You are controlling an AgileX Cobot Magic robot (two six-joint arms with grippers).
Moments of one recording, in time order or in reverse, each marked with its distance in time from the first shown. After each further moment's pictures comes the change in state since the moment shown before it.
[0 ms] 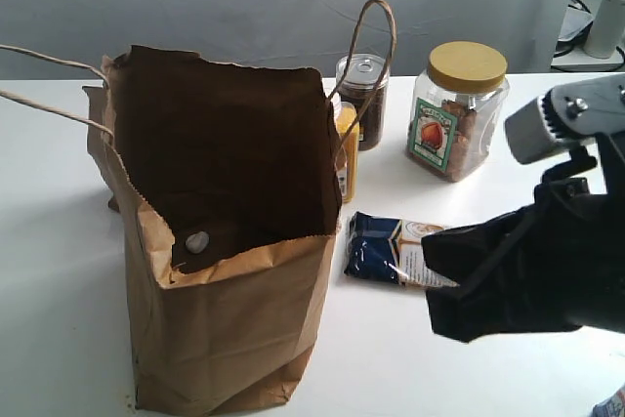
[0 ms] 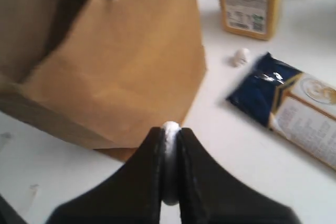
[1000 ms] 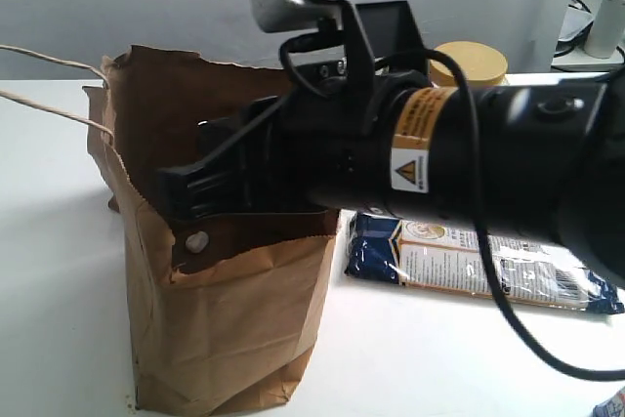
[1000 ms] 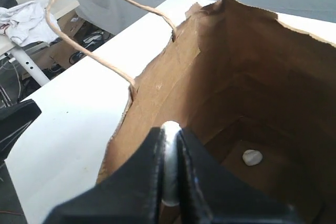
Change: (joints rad) left arm 0.000 0.000 0.000 0.000 0.000 0.000; right arm 0.141 0.400 -0.309 -0.012 -0.366 0.008
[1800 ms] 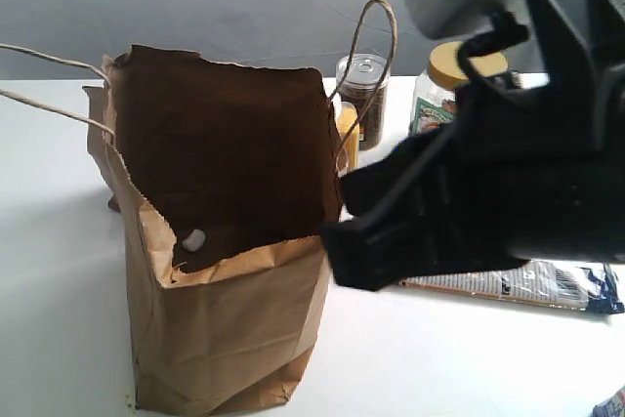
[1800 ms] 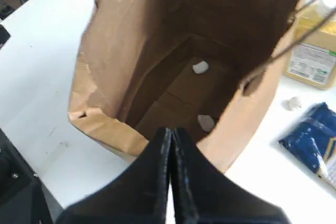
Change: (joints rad) left arm 0.000 0.000 0.000 0.000 0.000 0.000; right arm 0.047 -0.284 -0.005 -0.096 0.548 0.102
